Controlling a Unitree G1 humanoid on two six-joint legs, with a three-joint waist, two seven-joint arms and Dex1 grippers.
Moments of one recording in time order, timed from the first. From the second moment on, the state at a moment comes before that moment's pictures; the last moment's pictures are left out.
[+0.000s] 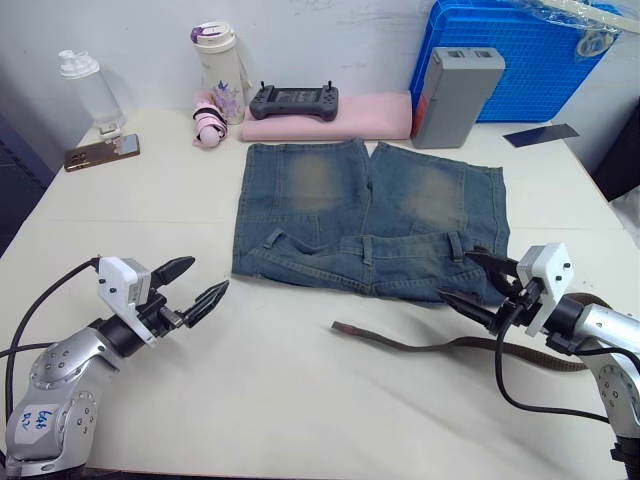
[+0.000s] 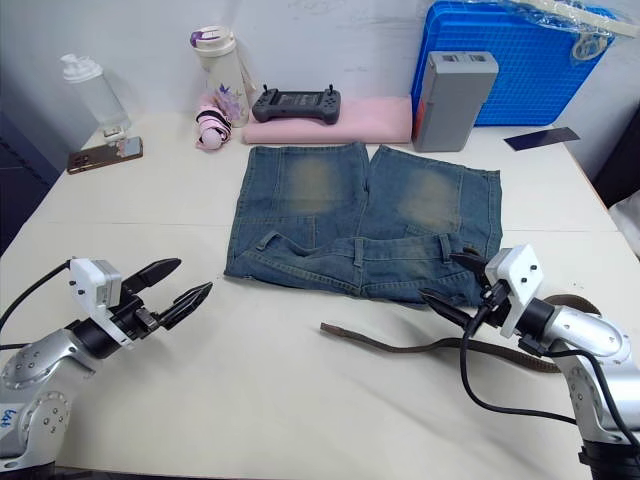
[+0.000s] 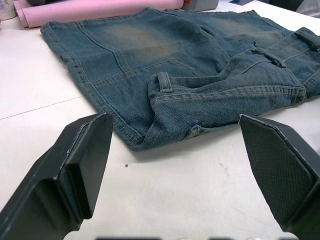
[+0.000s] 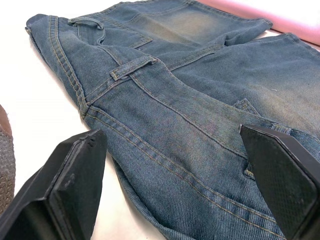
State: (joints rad) left arm 0.09 0.57 0.38 -0.38 -0.59 0.39 -0.63; right arm -0.02 -0.74 -0.27 -0.27 0.51 0.31 0.87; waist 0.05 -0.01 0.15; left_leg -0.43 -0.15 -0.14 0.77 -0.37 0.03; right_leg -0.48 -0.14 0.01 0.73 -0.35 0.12
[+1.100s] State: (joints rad) left arm 0.05 0.59 0.37 -0.38 -0.62 0.41 -0.70; right arm 0.01 -0.84 -0.20 -0.53 0.68 0.51 0.94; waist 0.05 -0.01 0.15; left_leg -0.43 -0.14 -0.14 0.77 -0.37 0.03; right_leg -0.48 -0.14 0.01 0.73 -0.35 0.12
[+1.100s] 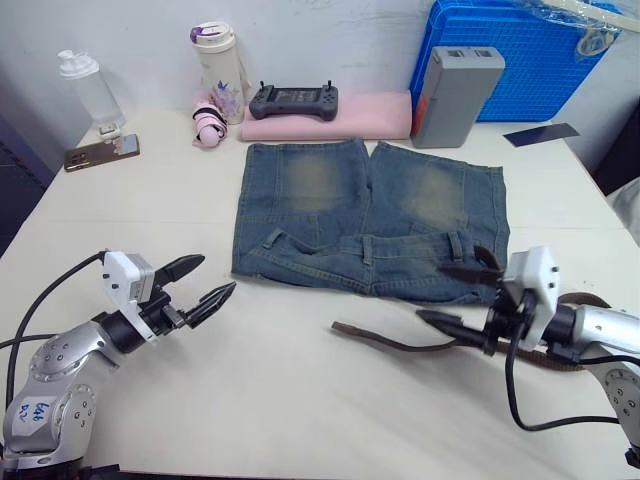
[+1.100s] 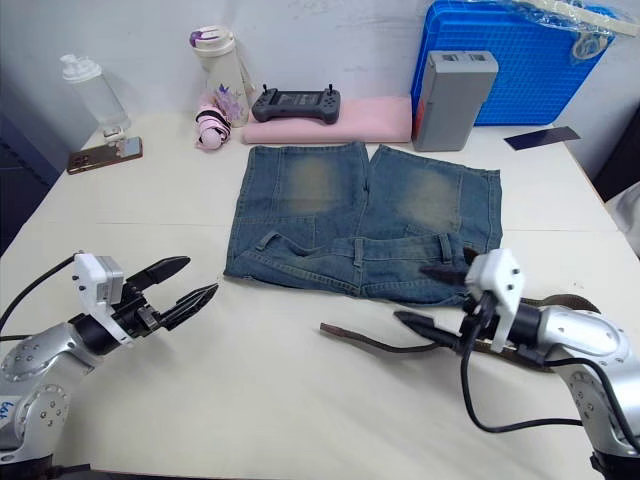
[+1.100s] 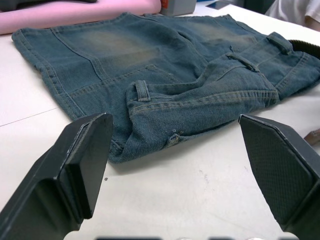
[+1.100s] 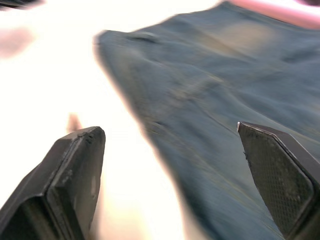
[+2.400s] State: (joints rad) left arm -0.20 0.76 0.05 -0.49 -0.70 0.52 -1.01; right arm -0.23 -0.97 0.13 -0.63 0.29 0.40 1.06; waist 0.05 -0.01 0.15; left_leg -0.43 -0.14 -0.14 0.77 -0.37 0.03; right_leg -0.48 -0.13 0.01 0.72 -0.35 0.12
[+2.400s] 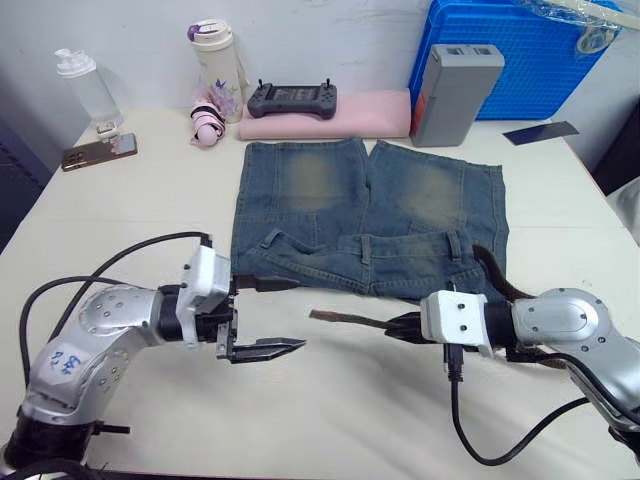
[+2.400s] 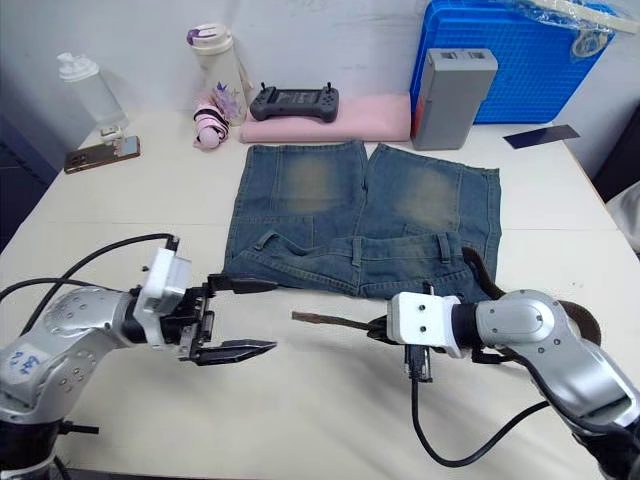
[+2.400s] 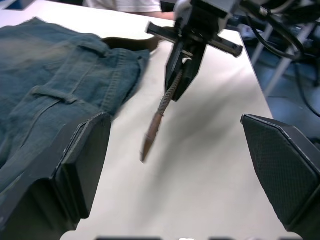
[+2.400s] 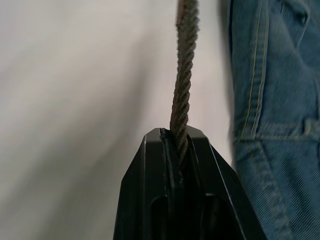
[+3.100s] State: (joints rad) left arm -0.27 0.70 -0.06 -0.37 -0.57 0.44 -1.07; right arm -0.25 -0.97 0.13 -0.68 0.33 0.49 1.02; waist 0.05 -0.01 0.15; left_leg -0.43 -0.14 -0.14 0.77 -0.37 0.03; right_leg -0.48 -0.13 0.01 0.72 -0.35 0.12
